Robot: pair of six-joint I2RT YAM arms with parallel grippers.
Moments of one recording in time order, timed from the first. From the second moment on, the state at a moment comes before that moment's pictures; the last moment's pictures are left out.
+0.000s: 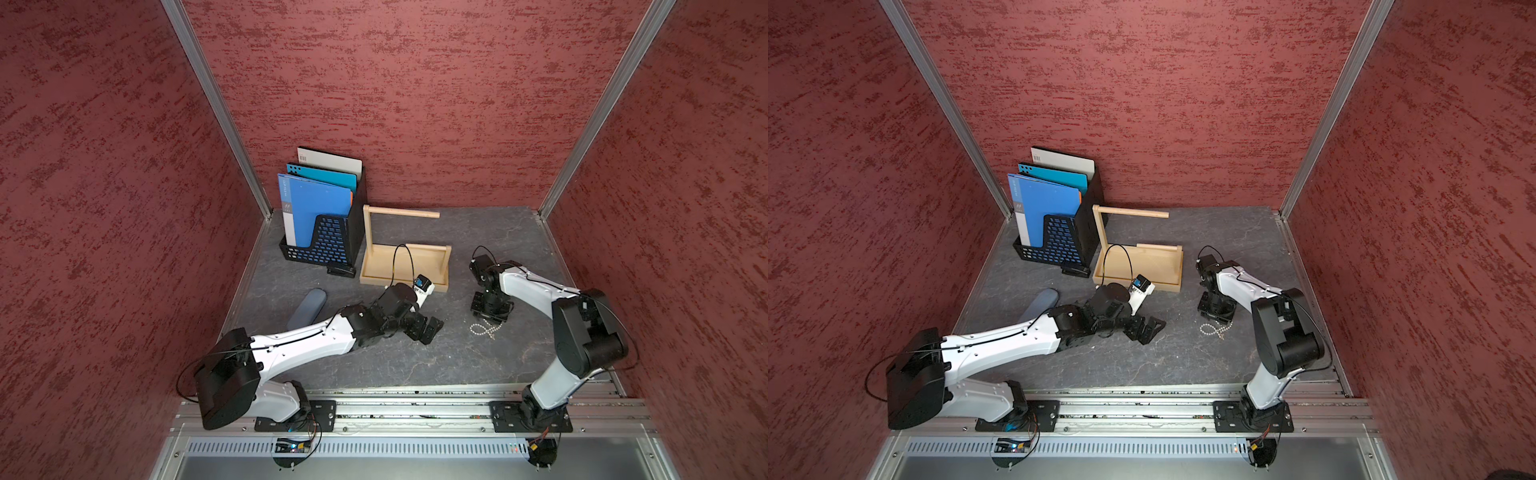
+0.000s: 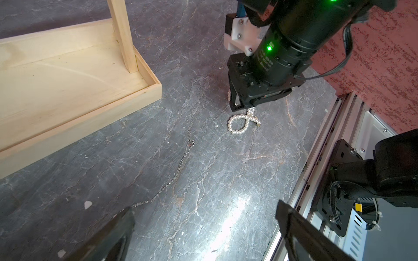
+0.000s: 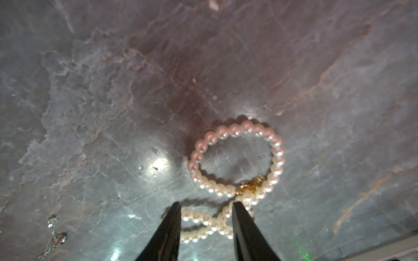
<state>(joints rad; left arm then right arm) -0.99 1.37 0.87 -0.16 0.04 -0.34 0.30 1.71 1.04 -0.93 0.06 0.74</state>
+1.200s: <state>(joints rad) -1.07 1.34 0.99 -0.20 -0.41 -0.20 0.30 1.12 1.09 -0.78 0.03 0.80</state>
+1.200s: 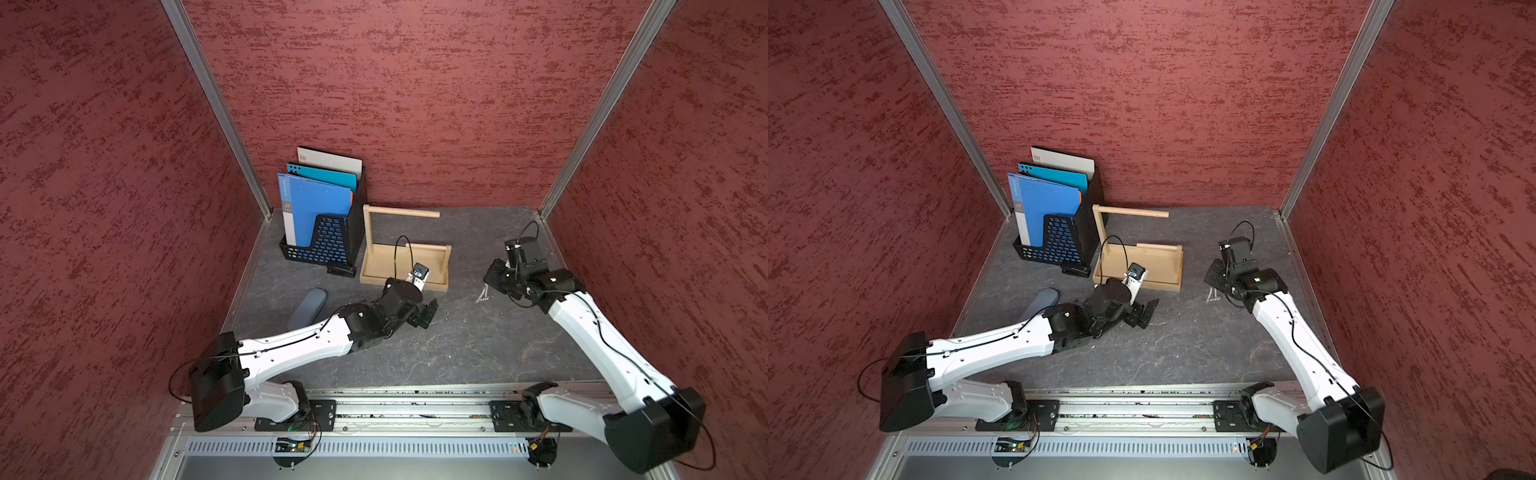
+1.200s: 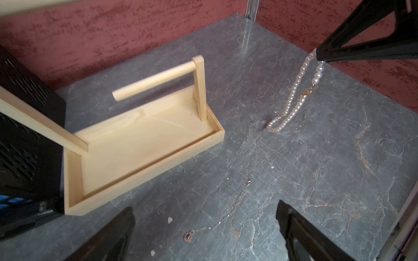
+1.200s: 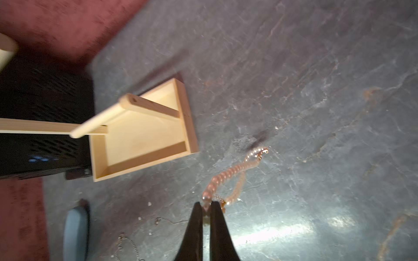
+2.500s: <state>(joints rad) -1.01 1.53 1.19 0.18 -0.02 -0.24 0.50 1.12 1.55 -0.80 0.04 0.82</state>
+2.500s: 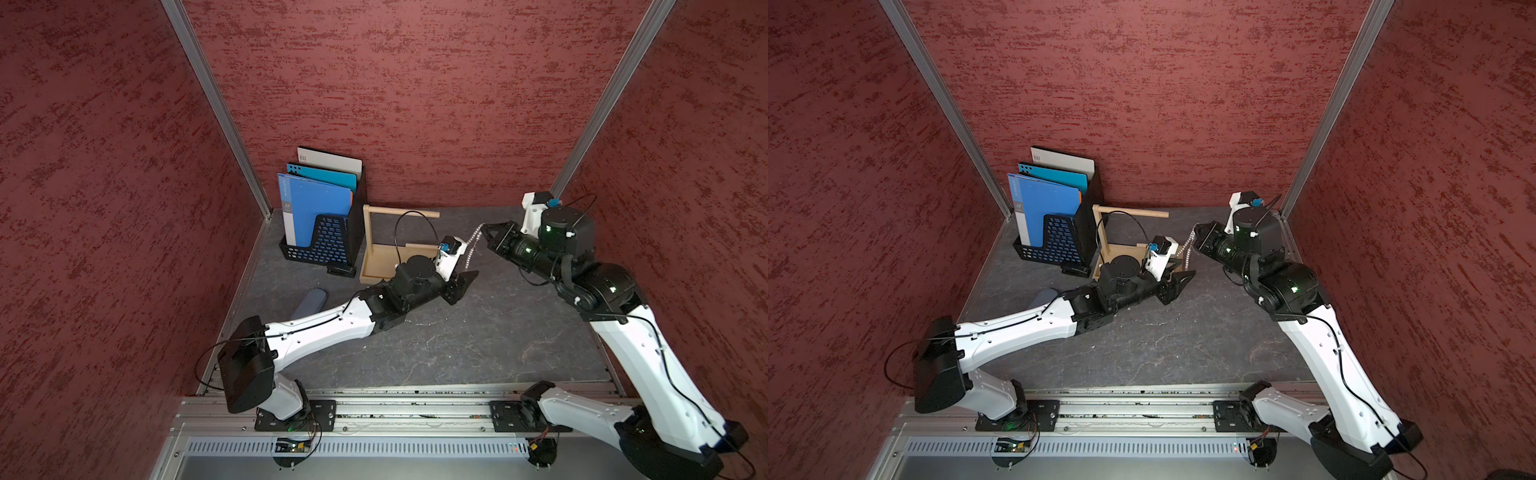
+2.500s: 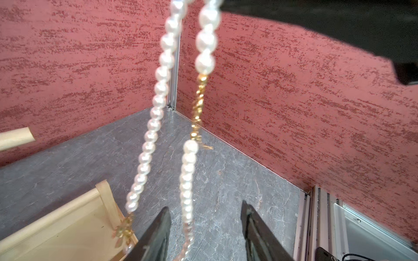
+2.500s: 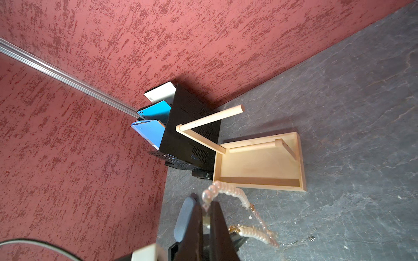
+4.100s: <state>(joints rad) -0.70 1.32 1.51 -0.74 0.32 0.12 0.52 0.95 0.98 -0.43 -0.15 0.36</state>
